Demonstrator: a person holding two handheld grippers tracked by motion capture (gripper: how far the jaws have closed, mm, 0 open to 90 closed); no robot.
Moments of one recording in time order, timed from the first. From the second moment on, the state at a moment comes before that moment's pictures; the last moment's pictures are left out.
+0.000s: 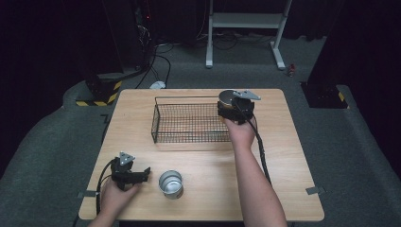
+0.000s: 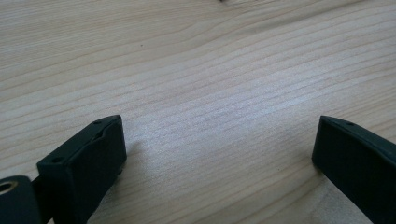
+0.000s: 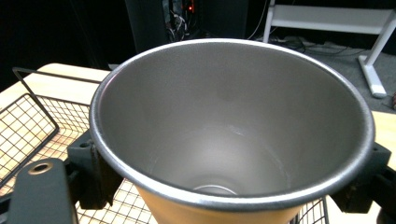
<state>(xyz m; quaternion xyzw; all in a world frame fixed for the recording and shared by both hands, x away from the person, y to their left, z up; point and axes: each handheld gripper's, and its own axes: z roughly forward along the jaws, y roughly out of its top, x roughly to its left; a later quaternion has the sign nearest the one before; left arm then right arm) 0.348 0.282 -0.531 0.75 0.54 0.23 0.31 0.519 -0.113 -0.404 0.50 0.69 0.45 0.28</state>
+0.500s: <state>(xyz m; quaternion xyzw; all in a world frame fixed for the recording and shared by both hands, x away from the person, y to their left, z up) 0.348 0.283 -0.530 0.75 0.54 0.23 0.31 0.526 -0.099 -0.429 0.50 0.72 0.41 0.26</state>
